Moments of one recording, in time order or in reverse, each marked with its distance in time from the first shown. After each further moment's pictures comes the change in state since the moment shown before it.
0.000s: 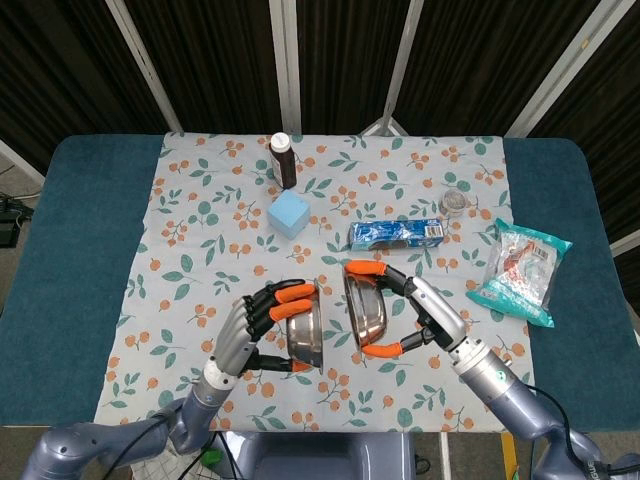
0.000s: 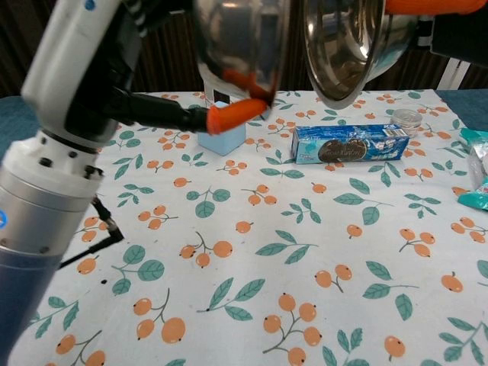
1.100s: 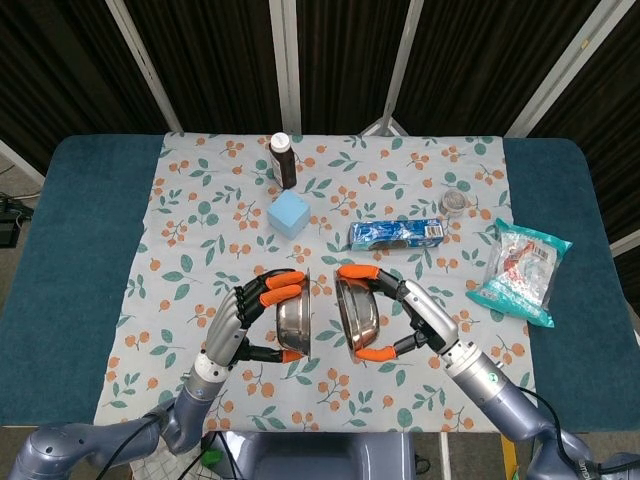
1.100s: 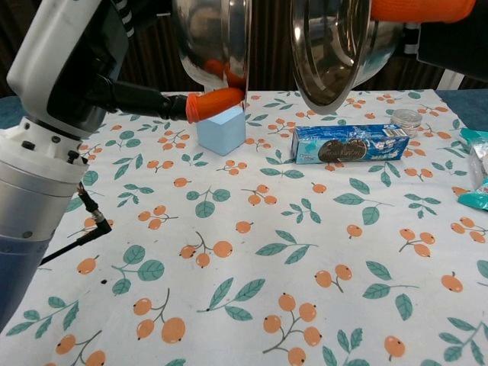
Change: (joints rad) left arm 0.018 0.015 -0.020 -0.032 -0.035 -0.041 -0.050; right arm 0.004 -0.054 0.000 0.003 -0.014 -0.009 -0.003
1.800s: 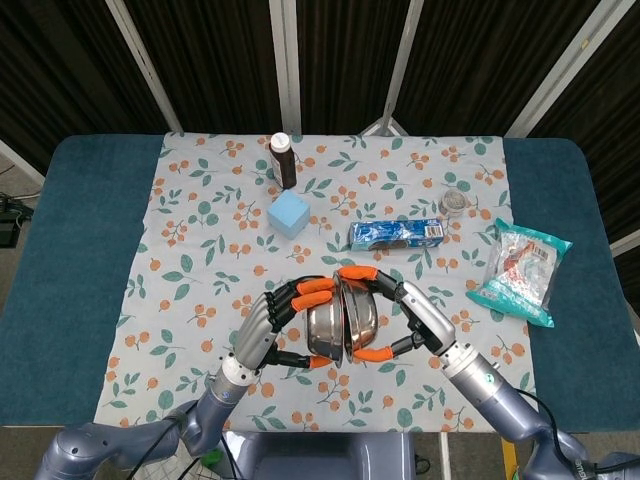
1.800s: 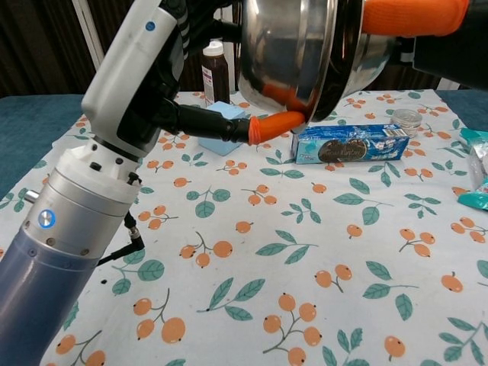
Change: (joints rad) left arm -0.045 -0.096 -0.013 0.064 0.004 -0.069 -0.009; right arm -0.005 -0.013 0.001 0.008 -0.003 -0.007 -0.007
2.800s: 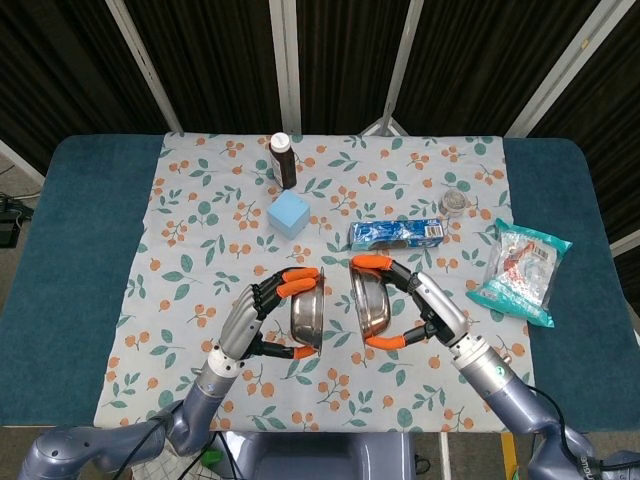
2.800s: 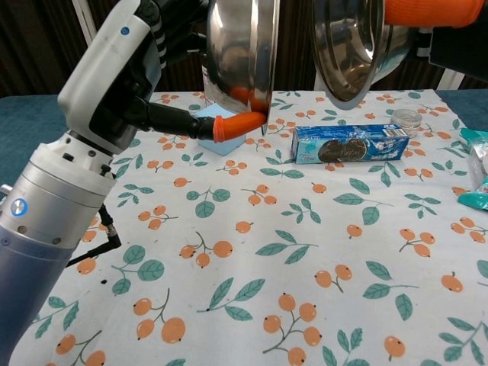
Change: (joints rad) left arm 0.055 0.058 -0.013 -0.046 -0.025 -0.045 -0.061; right arm -0.024 0.003 0.023 0.046 0.009 0.007 0.042
